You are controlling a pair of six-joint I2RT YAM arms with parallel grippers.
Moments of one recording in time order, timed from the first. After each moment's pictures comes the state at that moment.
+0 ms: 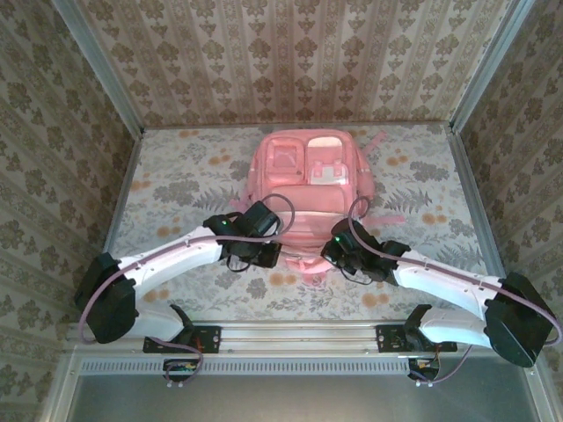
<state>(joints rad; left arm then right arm) -0.90 1.36 0.92 -0.74 0.17 -0.50 0.76 1.16 0.61 -0.34 0.07 1.28</state>
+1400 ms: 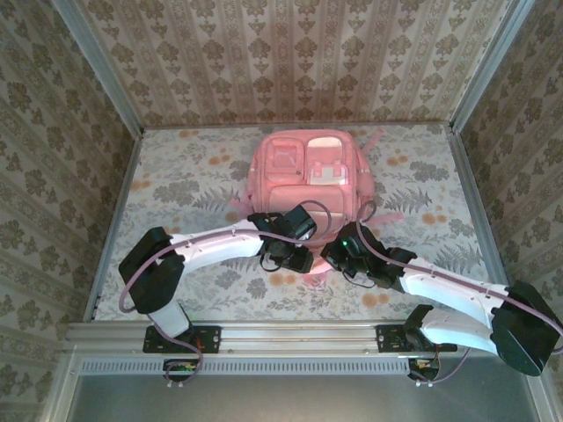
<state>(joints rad) -1.04 1.66 1.12 -0.68 0.16 -0.59 0.77 1.10 0.53 -0.20 -0.01 1.33</state>
